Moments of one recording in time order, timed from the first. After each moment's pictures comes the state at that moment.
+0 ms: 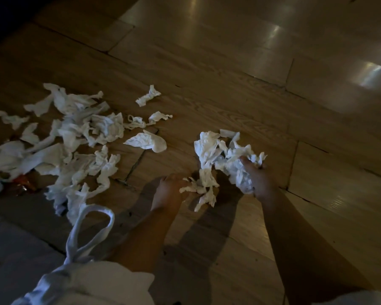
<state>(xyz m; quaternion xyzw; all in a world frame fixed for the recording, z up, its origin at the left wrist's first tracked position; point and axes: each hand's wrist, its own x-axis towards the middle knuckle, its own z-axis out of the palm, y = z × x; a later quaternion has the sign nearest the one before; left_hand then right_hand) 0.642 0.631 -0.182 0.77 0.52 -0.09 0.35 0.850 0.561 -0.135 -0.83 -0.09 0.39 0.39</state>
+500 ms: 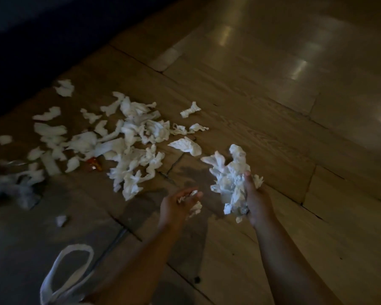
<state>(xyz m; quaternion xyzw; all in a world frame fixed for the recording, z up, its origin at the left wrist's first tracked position) 0.555 0.571 -0.068 0.42 0.59 0.25 0.64 0.742 0.542 -0.071 -0.75 -0.06 0.48 0.44</state>
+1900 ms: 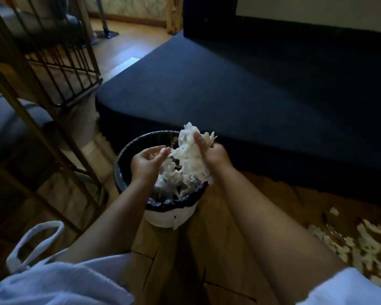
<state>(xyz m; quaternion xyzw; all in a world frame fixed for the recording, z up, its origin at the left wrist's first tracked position) -0.224 0.279 0.186 0.06 0.71 0.69 0.13 -0.158 0.418 0.209 -0.34 -0.68 0.63 0.12</state>
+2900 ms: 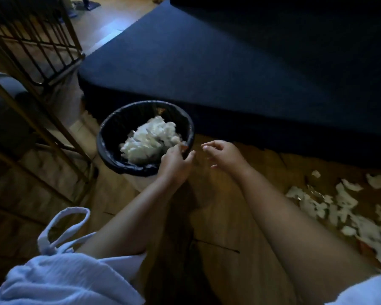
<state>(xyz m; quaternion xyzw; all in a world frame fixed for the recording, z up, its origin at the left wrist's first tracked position) -0.113 0.320 0.159 0.22 0.87 0.41 0.15 -0.034 0.434 0.184 -0.31 -0.76 0.57 0.05</state>
